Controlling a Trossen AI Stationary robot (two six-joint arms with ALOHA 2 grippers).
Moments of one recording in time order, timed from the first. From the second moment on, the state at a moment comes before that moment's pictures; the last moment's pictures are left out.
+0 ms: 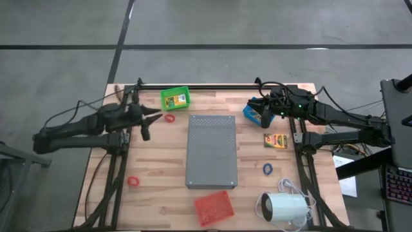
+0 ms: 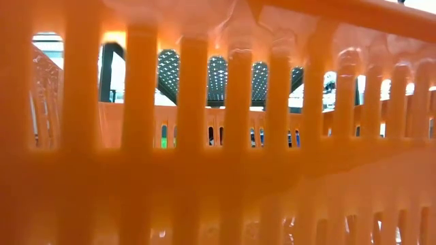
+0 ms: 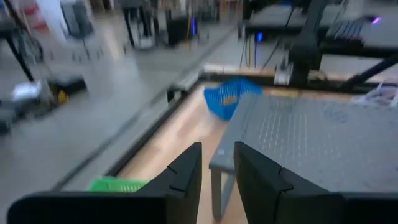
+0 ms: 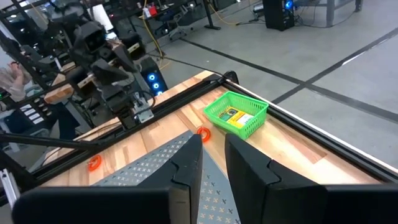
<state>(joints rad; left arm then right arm) 0.19 0.46 0.52 -0.27 -0.18 0.06 -0.26 0.83 0.79 -0.18 0.09 0.39</state>
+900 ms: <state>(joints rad) 0.19 0.20 0.42 -0.26 -0.16 0.12 -0.26 0.83 0.79 -0.18 0.09 0.39</state>
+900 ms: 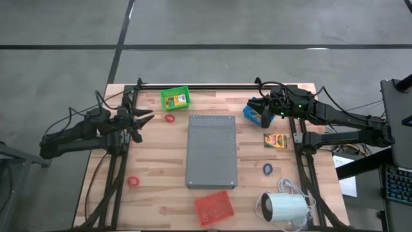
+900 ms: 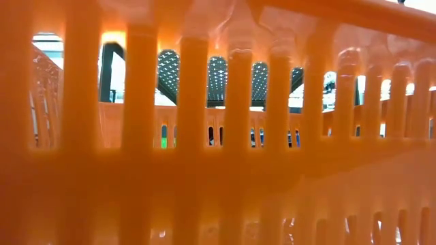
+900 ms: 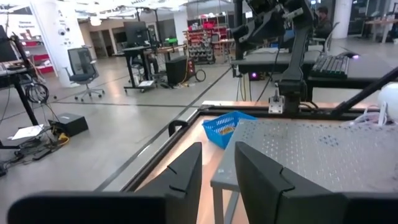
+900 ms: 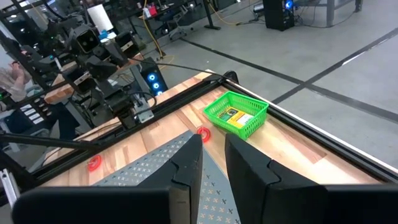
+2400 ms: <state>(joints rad) 0.19 0.20 0.48 -0.62 -0.16 0.01 -0.26 0.83 0.79 -0.18 0.09 0.31</state>
